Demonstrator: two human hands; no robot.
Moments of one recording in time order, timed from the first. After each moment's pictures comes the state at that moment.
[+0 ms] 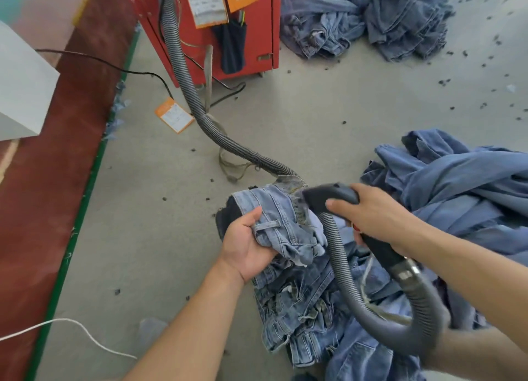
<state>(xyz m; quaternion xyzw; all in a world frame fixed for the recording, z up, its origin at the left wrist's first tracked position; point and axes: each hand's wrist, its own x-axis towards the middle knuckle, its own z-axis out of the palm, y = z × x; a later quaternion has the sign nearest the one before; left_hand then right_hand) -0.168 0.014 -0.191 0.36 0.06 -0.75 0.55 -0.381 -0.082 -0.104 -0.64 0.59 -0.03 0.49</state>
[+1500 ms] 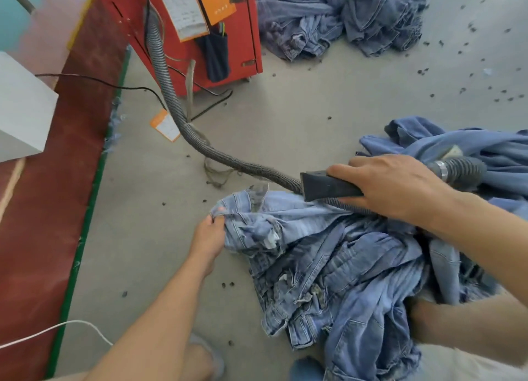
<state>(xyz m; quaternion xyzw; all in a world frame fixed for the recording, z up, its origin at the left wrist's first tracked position) -0.124 0.034 -0.212 0.81 -0.22 -0.41 0.36 -0.434 -0.096 -0.076 -0.93 0.35 0.05 0.05</state>
